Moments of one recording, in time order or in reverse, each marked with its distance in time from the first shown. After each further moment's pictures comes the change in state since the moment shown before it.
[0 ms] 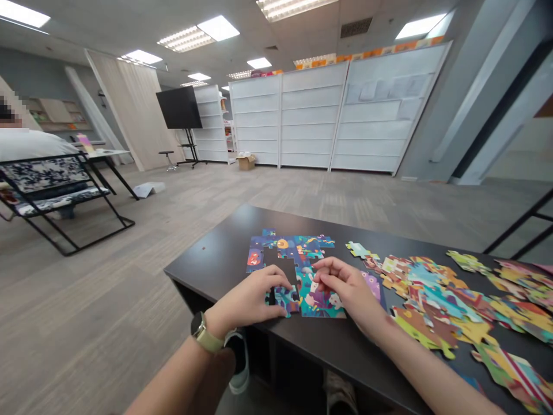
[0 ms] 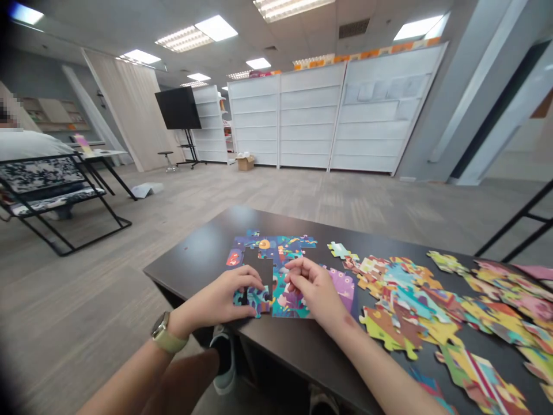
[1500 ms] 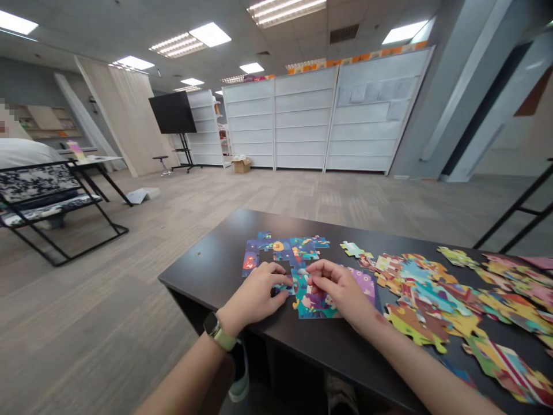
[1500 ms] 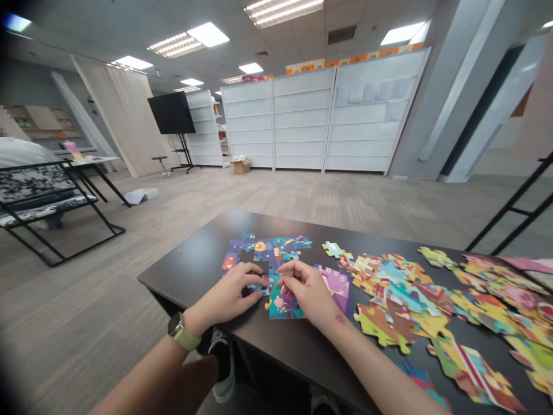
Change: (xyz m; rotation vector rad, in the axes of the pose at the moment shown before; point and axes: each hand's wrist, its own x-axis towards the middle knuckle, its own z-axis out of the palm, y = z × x) left_hand 0.018 -0.012 0.022 0.253 0.107 -0.031; right_hand 0.002 0.002 0.002 -0.006 -0.012 -0.009
